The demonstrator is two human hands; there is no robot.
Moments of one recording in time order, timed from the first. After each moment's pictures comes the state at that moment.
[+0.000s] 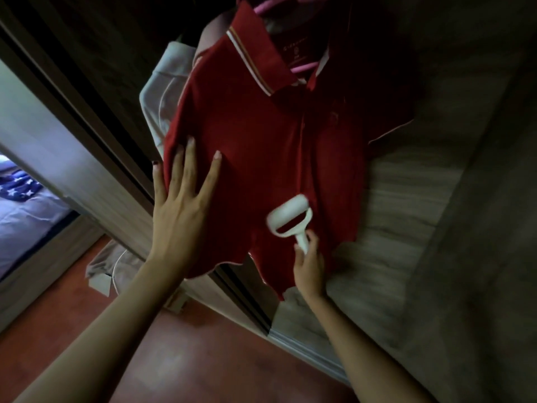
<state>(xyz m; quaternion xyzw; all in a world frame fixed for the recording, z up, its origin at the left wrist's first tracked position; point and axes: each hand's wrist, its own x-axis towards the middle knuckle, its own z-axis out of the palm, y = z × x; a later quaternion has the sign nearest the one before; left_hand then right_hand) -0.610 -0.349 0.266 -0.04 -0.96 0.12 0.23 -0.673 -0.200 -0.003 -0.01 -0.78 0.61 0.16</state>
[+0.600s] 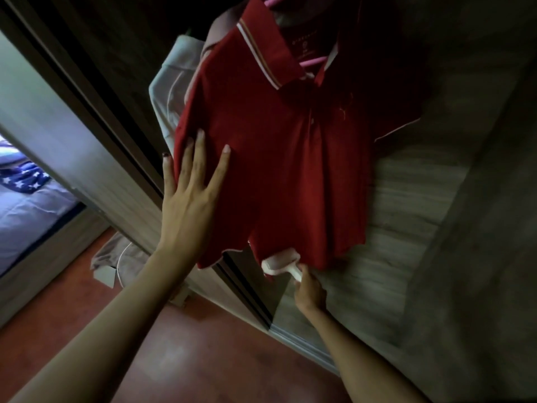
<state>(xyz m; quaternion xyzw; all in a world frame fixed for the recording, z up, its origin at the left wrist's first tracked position) -0.610 -0.350 0.261 -0.04 -0.96 0.16 0.23 -0.641 -0.206 -0.056 -0.04 -0.90 0.43 -0.08</state>
